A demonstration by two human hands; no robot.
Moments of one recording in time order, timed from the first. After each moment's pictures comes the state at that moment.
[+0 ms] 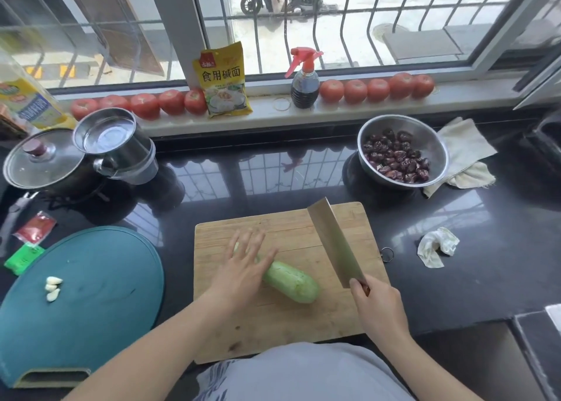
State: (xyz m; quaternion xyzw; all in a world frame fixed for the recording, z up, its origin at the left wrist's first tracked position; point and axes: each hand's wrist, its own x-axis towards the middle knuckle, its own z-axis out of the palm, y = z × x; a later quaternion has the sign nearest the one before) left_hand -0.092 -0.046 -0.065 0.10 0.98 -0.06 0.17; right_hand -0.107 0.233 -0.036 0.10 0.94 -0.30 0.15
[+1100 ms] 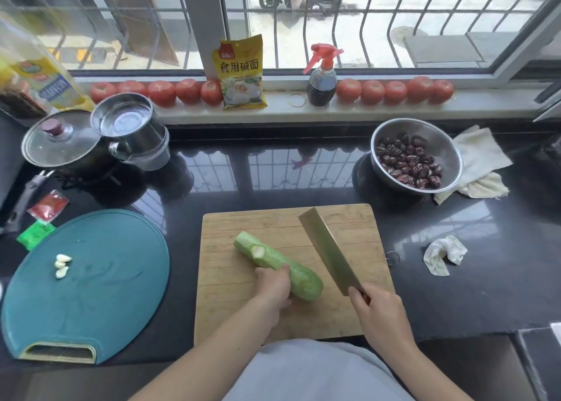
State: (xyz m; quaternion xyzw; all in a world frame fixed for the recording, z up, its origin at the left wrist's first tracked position) left_hand -0.088 0.031 -0.070 -0.53 0.53 0.64 0.18; right_hand -0.099 0.237 -0.032 -0.01 0.94 -0.28 0.16
